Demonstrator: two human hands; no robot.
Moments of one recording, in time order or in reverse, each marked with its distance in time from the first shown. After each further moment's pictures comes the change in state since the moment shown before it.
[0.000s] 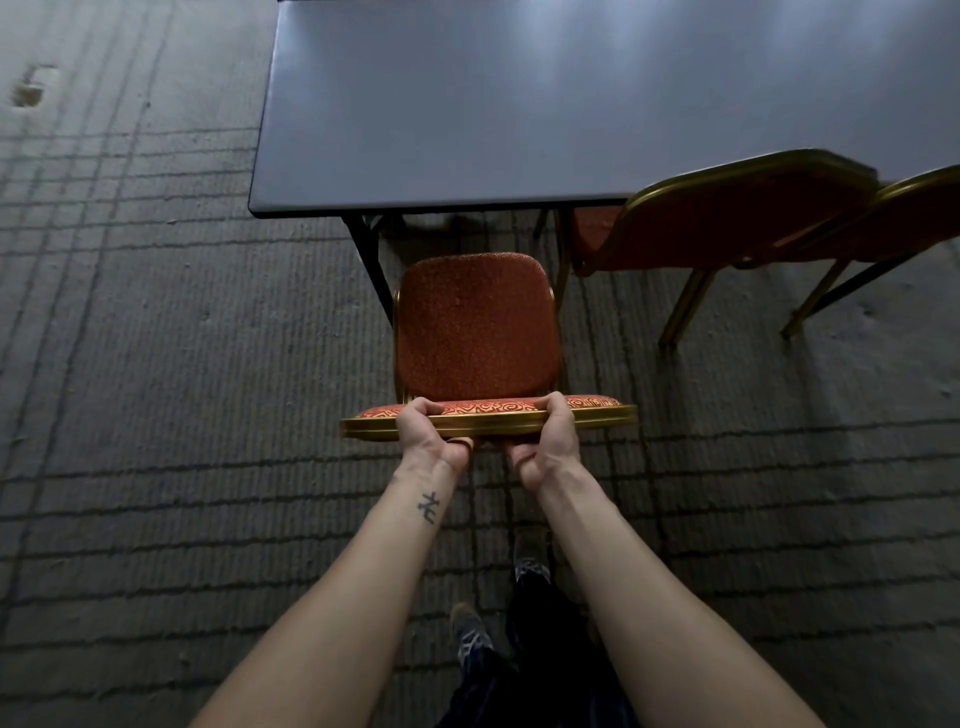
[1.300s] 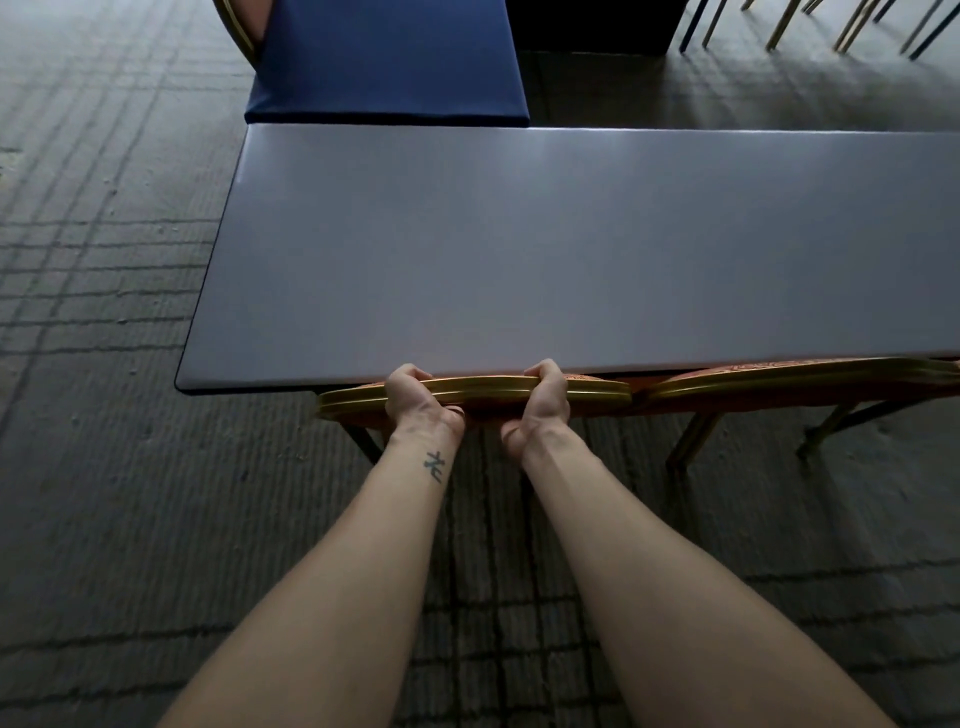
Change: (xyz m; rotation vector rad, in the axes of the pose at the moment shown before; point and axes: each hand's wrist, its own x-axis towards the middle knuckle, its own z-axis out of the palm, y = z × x) left_hand 0.144 0.152 0.293 -0.032 -0.026 0.105; right_hand 0.178 -0.177 0.258 -0.058 0.044 -0.123
